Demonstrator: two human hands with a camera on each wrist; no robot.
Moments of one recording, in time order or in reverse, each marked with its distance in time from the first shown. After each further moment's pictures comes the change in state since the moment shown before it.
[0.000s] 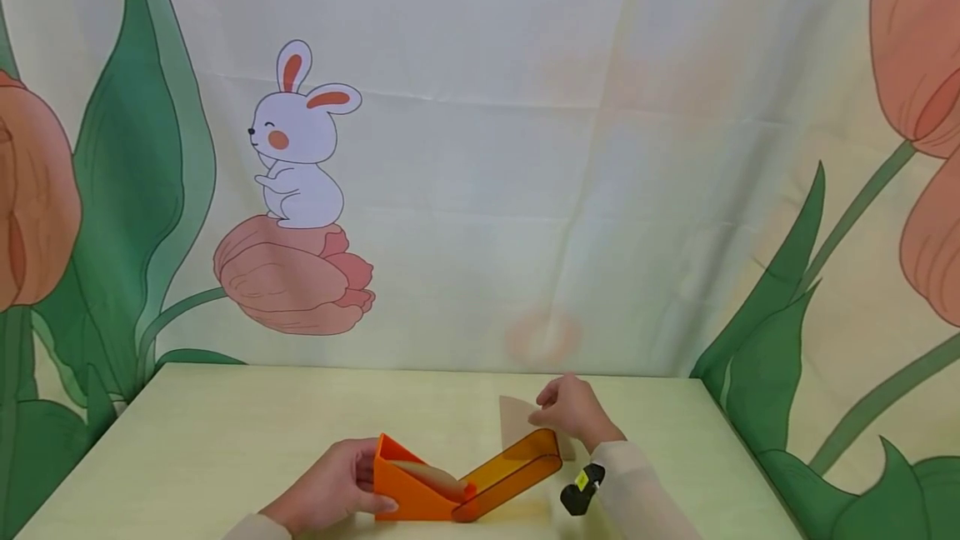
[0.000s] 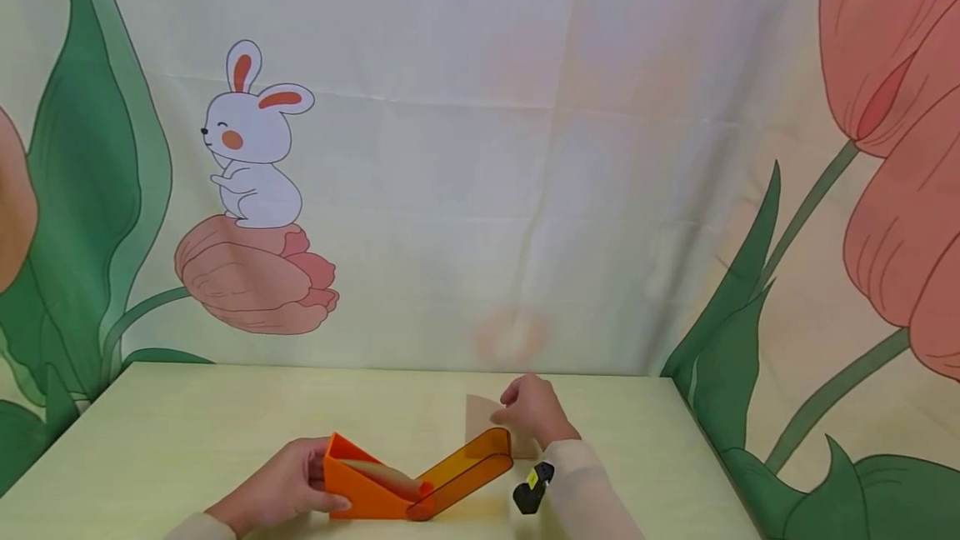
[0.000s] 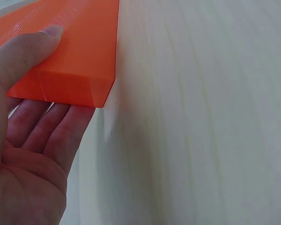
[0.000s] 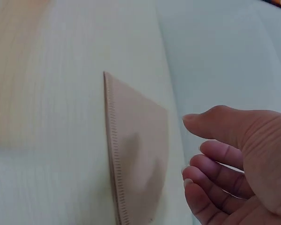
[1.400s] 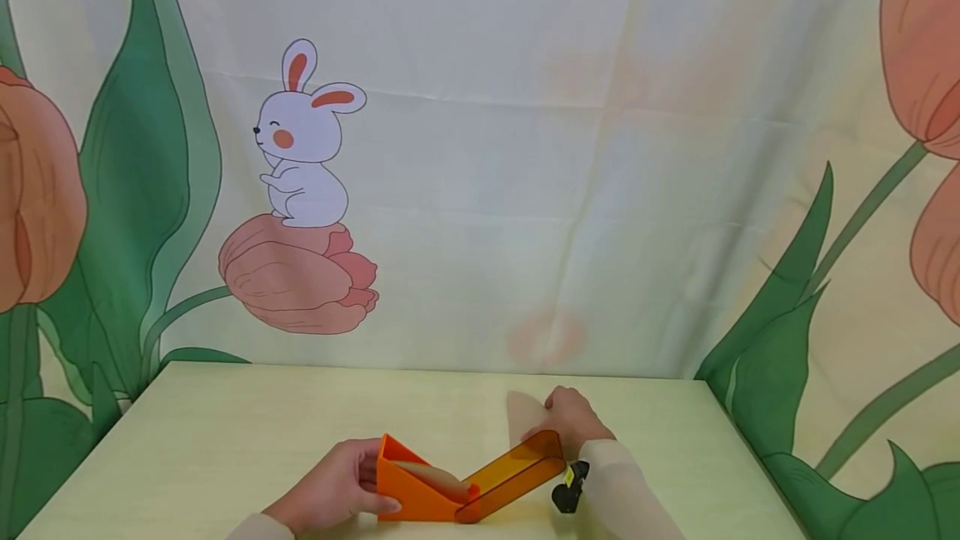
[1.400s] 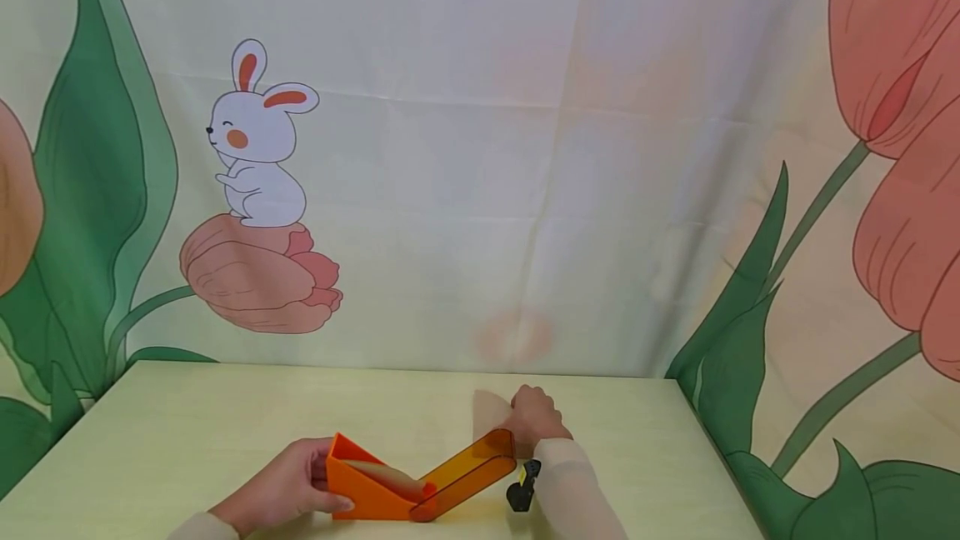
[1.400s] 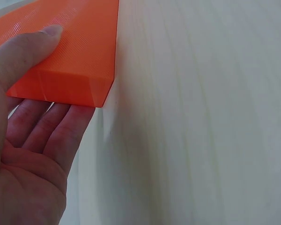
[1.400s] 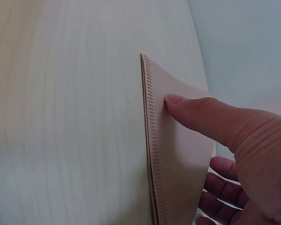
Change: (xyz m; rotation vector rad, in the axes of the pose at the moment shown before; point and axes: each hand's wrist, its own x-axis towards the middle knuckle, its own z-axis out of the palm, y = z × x) left_hand -0.001 0.001 0.000 -0.008 -0.004 0.020; right_hand 0.023 0.020 0.027 -0.088 -0.064 0.153
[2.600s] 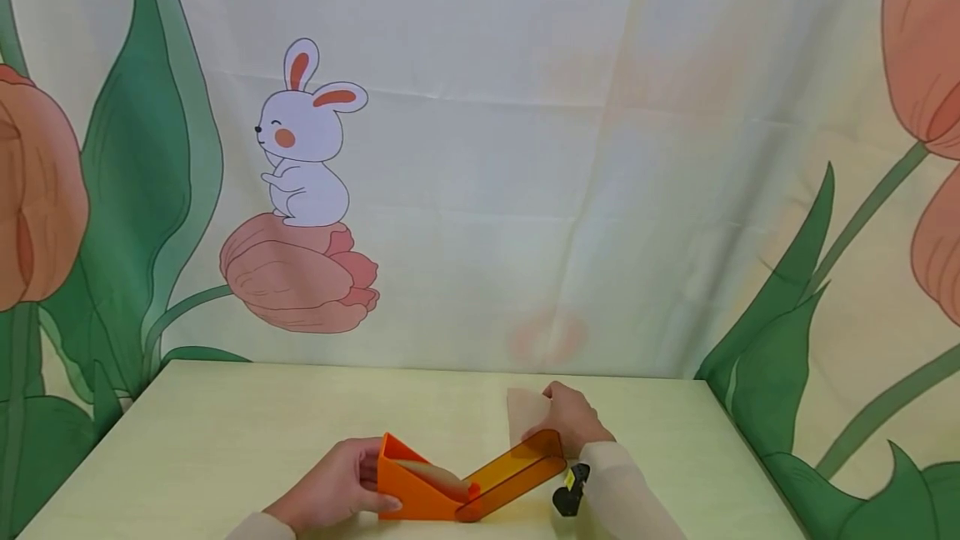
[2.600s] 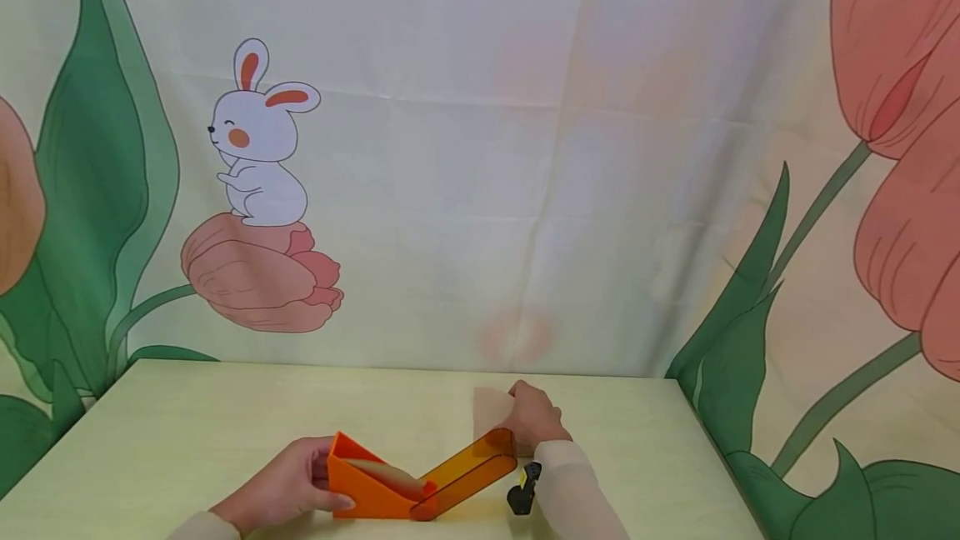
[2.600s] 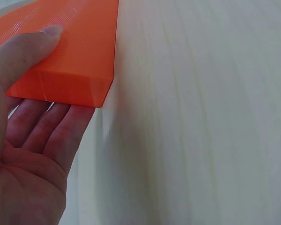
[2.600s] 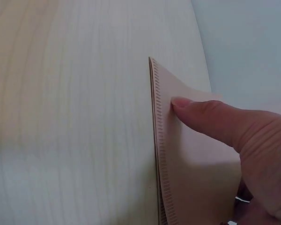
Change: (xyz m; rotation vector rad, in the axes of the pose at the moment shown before) left_hand 0.000 -0.002 0.000 0.013 0.021 -0.012; right_hand -0.001 -0.003 0.002 0.001 0.042 -0.048
